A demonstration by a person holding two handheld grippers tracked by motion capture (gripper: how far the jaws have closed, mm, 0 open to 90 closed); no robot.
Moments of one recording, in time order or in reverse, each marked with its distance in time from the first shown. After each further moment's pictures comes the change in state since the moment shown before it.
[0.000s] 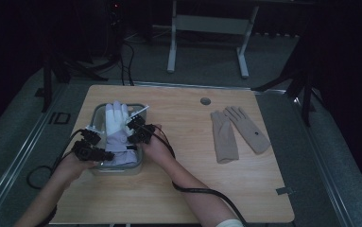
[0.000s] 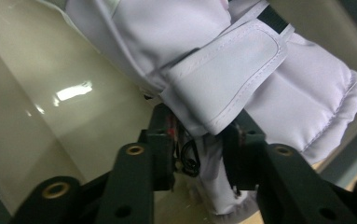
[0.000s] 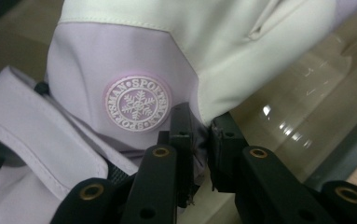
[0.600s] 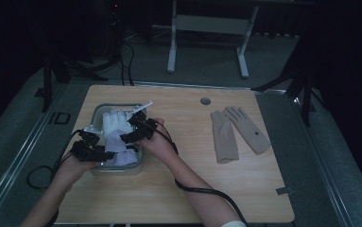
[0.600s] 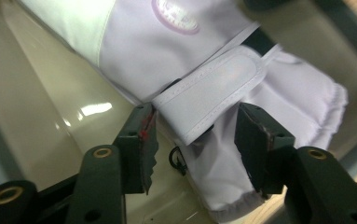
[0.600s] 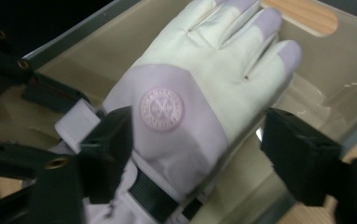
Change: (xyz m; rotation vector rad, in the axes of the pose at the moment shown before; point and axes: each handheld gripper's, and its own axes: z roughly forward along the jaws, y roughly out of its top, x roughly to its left) left arm -0.010 -0.005 -0.015 -0.125 0.084 -0.006; right arm 0.001 0.007 -0.026 -0.135 0.040 -0.085
